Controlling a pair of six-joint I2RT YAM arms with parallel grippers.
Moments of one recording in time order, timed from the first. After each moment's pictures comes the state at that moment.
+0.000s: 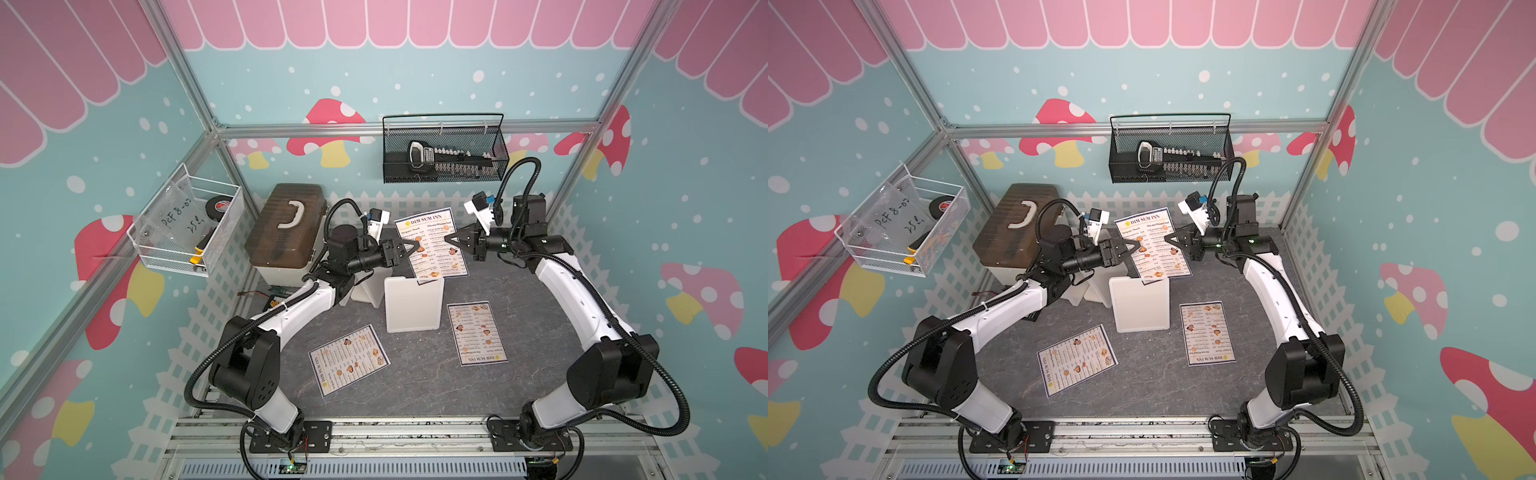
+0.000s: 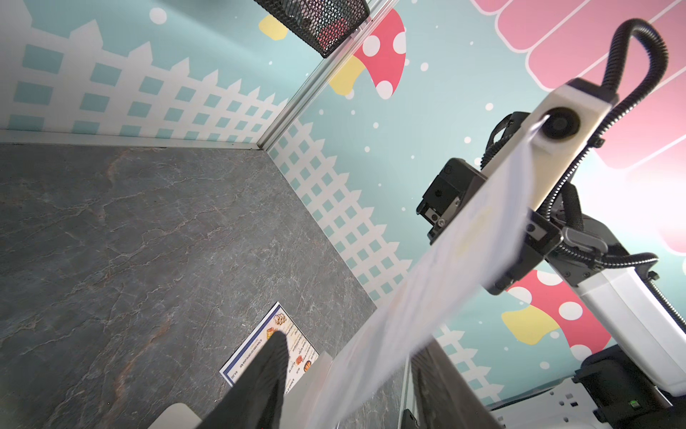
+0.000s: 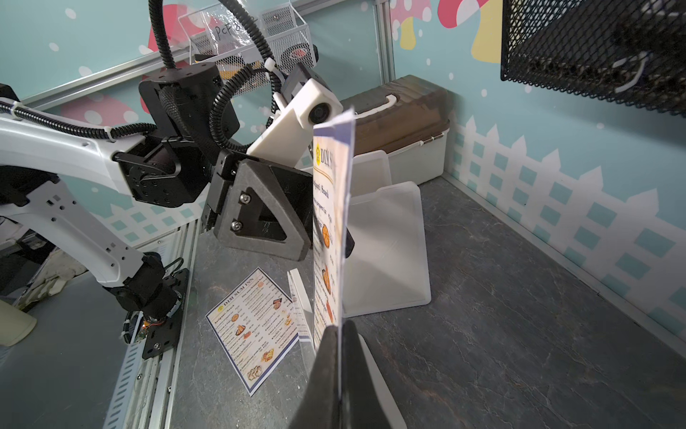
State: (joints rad) left arm -0.42 1.62 1.18 0.37 0.75 -0.75; right arm 0.16 1.57 1.52 -0.47 -1.07 -0.24
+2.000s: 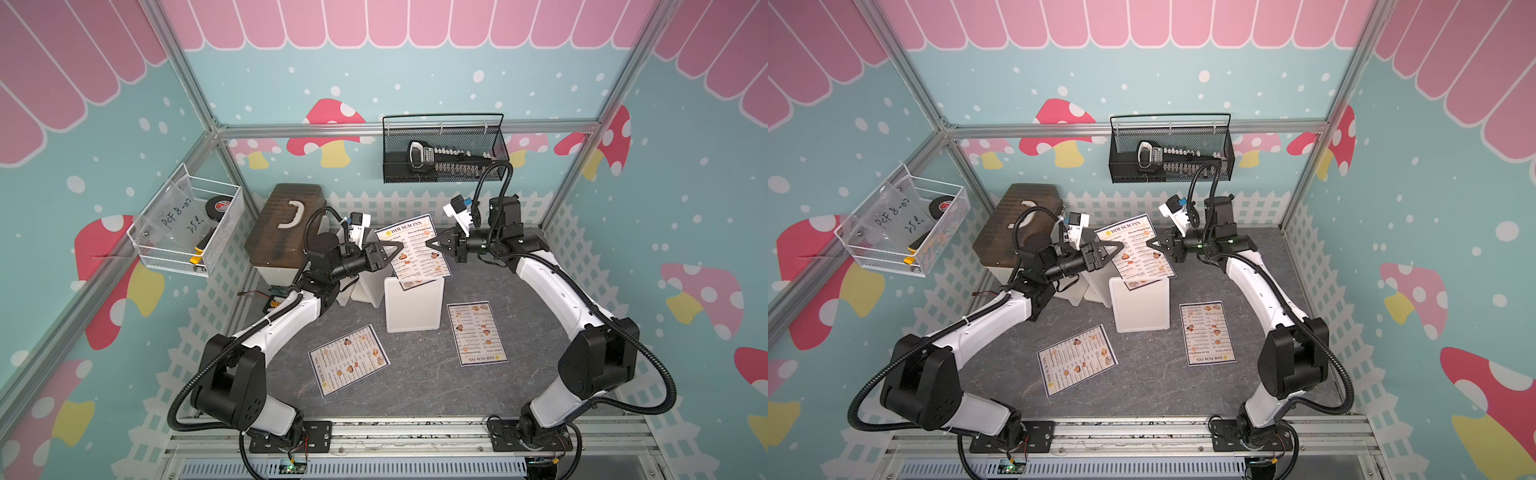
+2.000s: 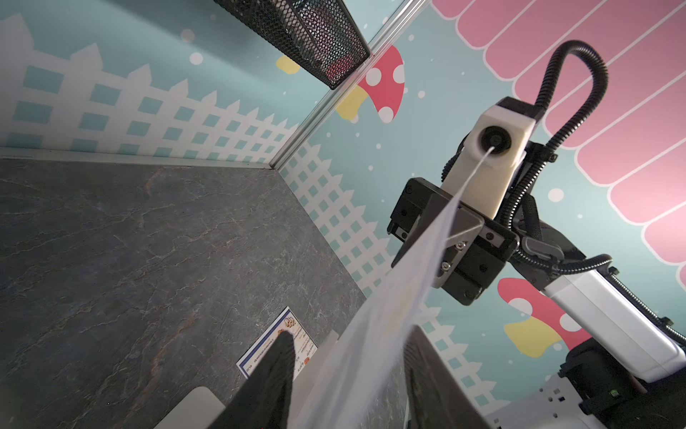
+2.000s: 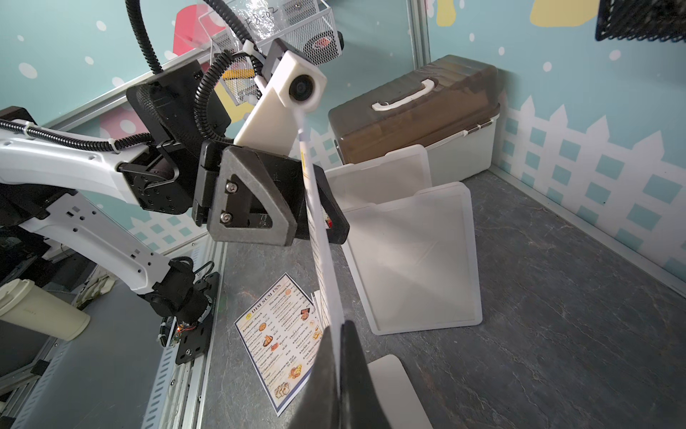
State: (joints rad) left arm -0.35 1.49 1.03 0.43 0.75 -0.77; right arm 0.26 1.64 1.53 -0.38 -1.07 -0.13
